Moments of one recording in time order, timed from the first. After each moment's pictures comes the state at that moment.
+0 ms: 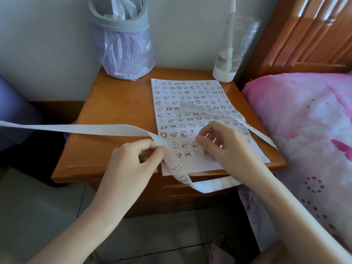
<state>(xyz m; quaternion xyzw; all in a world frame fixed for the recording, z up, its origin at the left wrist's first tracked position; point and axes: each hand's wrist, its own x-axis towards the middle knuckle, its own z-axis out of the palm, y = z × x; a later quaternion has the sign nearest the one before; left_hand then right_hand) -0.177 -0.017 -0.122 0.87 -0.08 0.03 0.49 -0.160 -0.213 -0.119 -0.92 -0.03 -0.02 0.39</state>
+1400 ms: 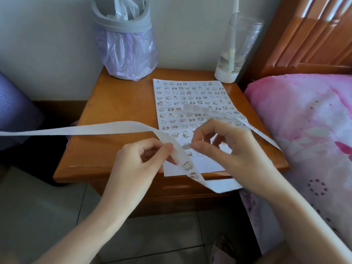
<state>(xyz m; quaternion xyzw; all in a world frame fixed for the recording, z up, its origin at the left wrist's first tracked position) -0.178 -0.025 -0.117 0.81 -0.07 0.01 0.58 -0.177 -0.205 -0.090 -0.87 -0.17 -0.02 0.47</state>
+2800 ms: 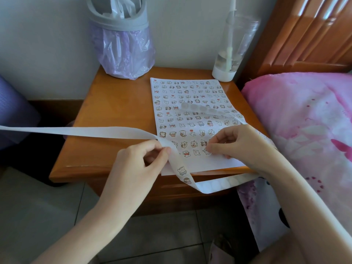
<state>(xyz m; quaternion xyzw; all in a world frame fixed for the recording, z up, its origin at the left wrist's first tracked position) -0.180 -0.025 -0.125 0.87 -0.10 0.05 0.47 -0.153 -0.236 -0.104 -0.89 0.05 0.08 0.44</state>
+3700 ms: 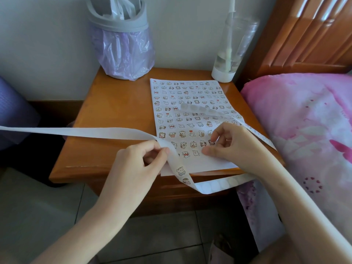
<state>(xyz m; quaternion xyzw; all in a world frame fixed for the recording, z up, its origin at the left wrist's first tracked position) -0.180 -0.025 -0.124 0.88 -0.10 0.05 0.47 -0.150 -0.239 -0.117 -0.93 0.02 0.04 0.38</state>
